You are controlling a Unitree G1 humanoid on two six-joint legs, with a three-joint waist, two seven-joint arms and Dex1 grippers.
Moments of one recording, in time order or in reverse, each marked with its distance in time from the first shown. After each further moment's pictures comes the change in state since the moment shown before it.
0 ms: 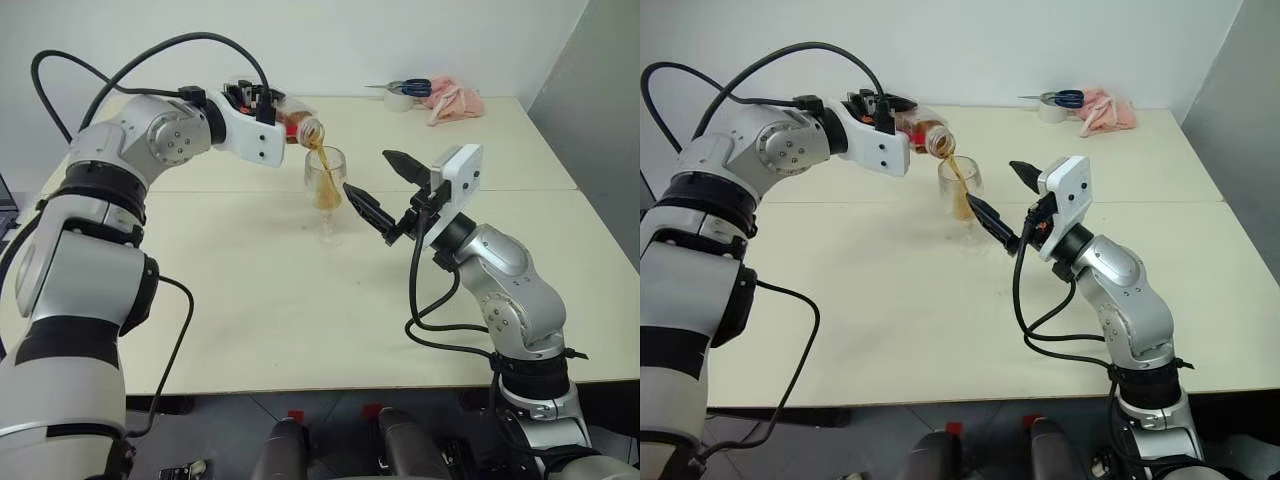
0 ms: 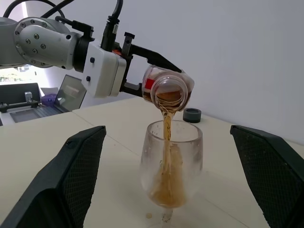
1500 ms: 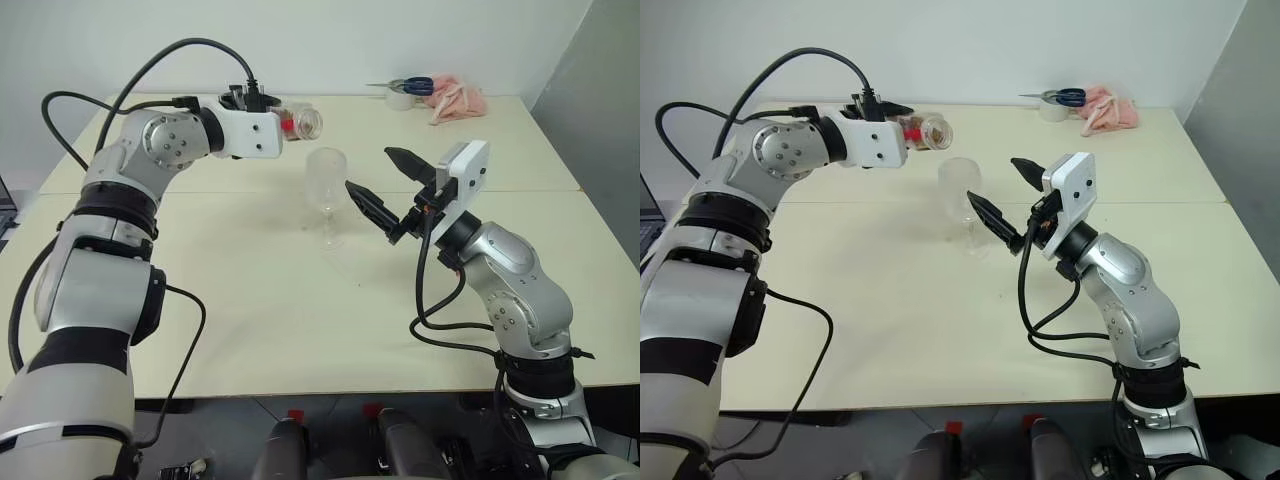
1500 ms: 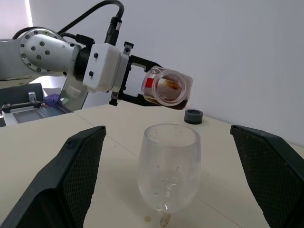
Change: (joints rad) left arm 0.077 -0.032 0.135 -0.041 -0.184 0.084 -0.191; right arm -0.006 -0.020 -0.009 -0.009 0.029 0.006 0.003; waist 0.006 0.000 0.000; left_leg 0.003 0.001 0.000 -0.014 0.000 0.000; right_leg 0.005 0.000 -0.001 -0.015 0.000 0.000
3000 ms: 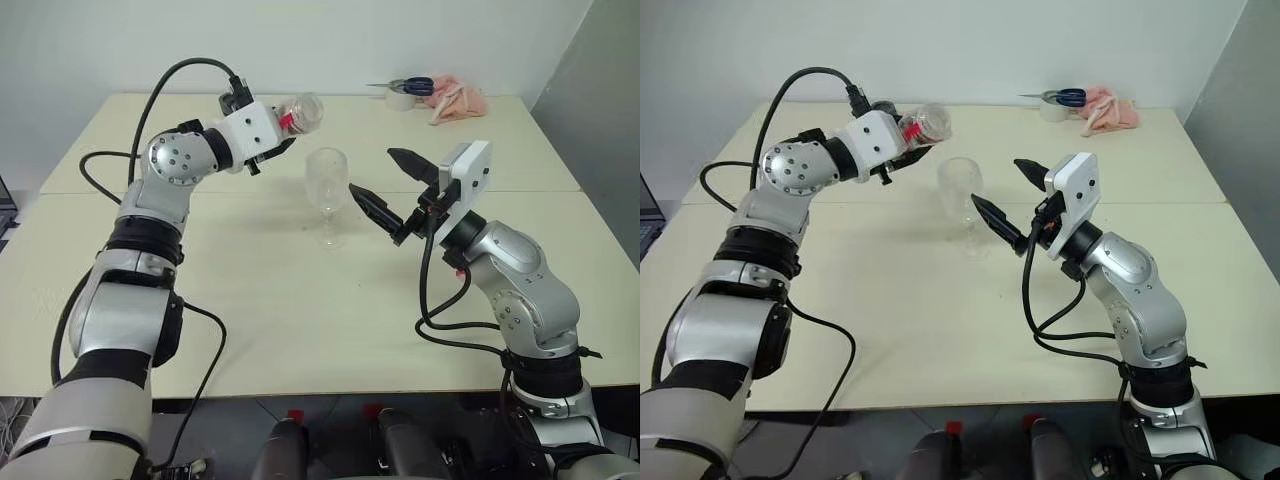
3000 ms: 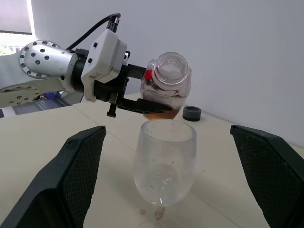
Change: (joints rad) left arm 0.174 -0.071 0.164 -0.181 -0.285 0.213 -0.174; right arm -0.001 -0.040 -0.001 -0.003 0.002 0.000 0.016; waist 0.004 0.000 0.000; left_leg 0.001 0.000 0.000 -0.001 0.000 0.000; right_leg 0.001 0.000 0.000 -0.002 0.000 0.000
